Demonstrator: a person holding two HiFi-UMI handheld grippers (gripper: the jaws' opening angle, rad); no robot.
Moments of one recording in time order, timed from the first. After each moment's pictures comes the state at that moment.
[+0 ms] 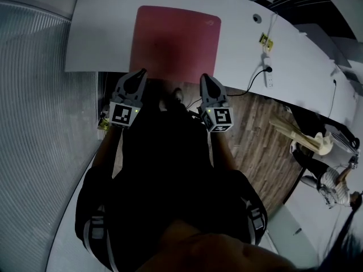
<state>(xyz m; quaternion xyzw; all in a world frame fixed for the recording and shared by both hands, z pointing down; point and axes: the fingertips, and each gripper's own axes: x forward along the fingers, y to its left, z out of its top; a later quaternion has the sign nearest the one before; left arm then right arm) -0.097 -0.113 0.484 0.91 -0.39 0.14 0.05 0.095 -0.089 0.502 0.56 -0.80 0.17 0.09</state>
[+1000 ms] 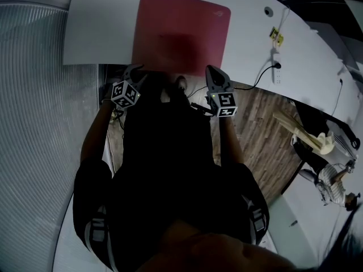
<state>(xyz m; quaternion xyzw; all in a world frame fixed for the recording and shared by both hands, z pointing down) -0.128 -0.082 0.703 0.88 -0.14 0.45 -0.02 0.105 -0.107 0.604 0.51 -0.81 0.20 0.20</state>
